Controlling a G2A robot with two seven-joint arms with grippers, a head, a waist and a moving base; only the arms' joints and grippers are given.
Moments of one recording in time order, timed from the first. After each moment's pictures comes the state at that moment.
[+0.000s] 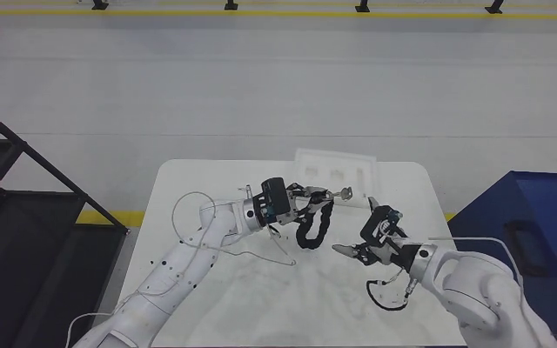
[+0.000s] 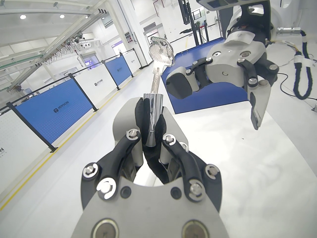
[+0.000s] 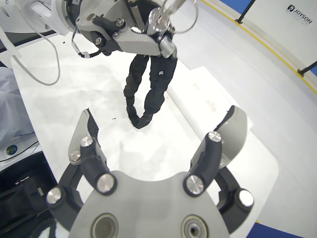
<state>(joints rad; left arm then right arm) 0.95 -1.25 -0.91 -1.34 1.58 -0.68 0.59 -1.54 -0.96 1.45 -2.15 -0.98 -0.54 0.59</state>
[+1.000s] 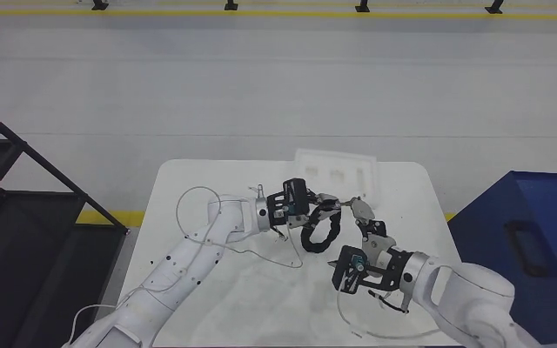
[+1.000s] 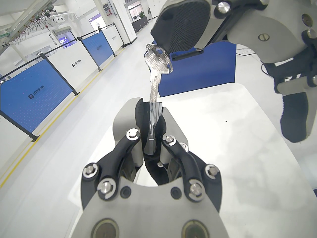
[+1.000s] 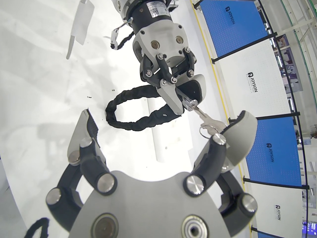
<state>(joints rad) 0.90 -1.27 -0.86 -1.36 1.53 -0.76 0.39 -1.54 -0.95 1.37 -2.31 -1.53 -0.74 0.48</state>
